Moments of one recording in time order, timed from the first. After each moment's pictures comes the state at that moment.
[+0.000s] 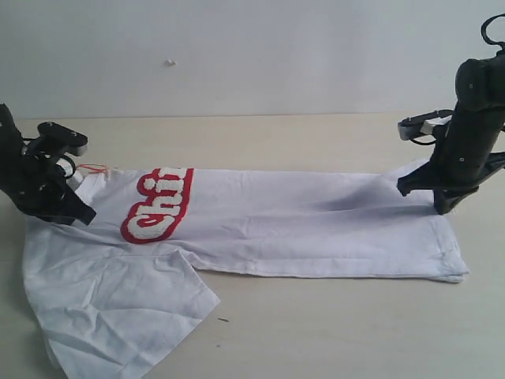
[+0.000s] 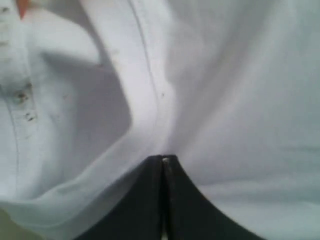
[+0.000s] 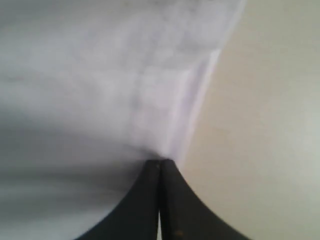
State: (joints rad) left arm -0.09 2.07 -1.21 -0.10 0.49 0.49; right arm -0.12 2.19 -1.48 -0.12 0.86 -0.11
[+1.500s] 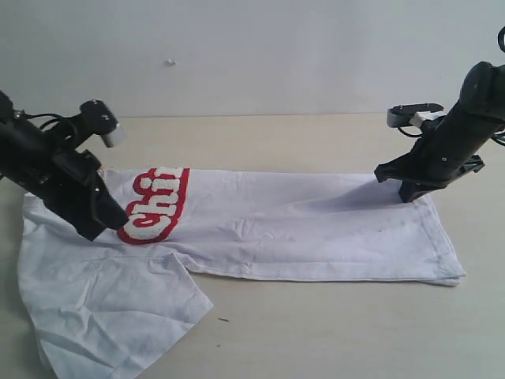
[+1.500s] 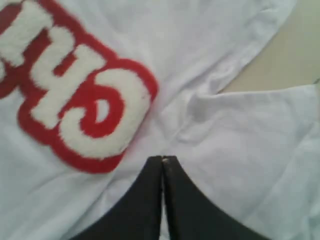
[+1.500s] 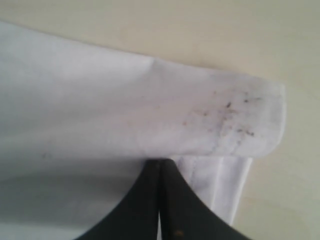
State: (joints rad) left arm -0.22 1.79 -1.09 -0.60 0.77 1.22; right arm -0.13 2.19 -1.44 0.23 0.66 -0.34
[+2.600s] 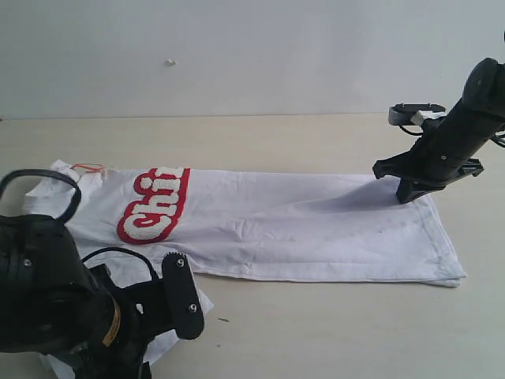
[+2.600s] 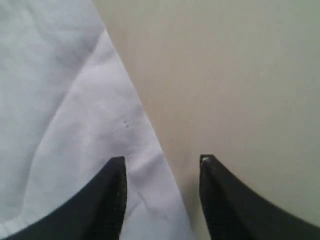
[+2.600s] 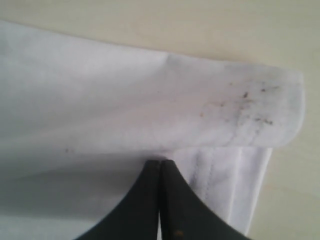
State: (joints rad) left arm -0.89 1.68 -0.68 0.23 0.51 0.15; right arm -0.13 2.18 -1.44 0.29 0.69 -0.34
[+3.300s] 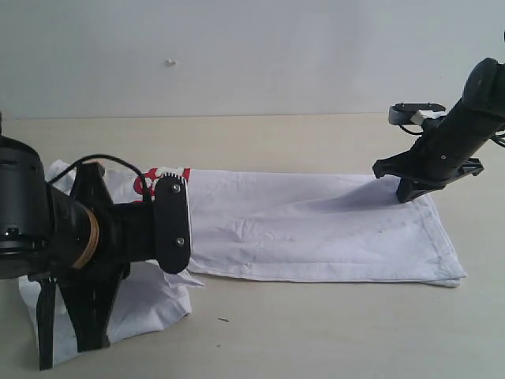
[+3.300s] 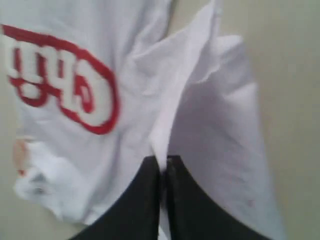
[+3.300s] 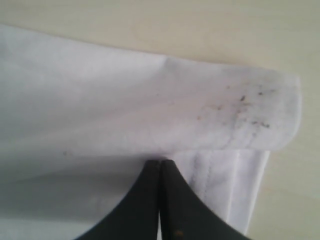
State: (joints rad) left arm -0.88 1.51 -0.80 0.69 0.68 0.11; right arm -0.13 2.18 -1.44 0.29 0.69 -0.34
